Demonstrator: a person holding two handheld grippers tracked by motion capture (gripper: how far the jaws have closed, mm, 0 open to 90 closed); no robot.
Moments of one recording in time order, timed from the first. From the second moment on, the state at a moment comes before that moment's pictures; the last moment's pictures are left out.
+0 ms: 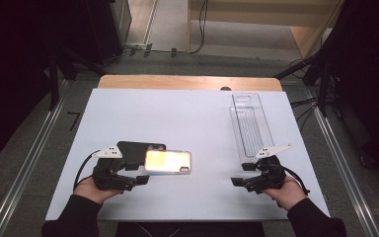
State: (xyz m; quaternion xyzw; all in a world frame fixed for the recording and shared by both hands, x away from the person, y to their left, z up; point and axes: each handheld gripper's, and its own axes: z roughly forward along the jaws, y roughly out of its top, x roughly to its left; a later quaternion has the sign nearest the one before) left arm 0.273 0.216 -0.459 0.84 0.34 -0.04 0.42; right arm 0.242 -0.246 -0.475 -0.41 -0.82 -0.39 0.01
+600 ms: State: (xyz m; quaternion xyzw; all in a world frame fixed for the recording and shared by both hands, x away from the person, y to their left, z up) left arm 0.275 0.215 -0.461 0.84 0.33 -0.03 0.42; right arm 0.247 -0.248 -0.479 -0.42 -0.82 -0.38 0.01
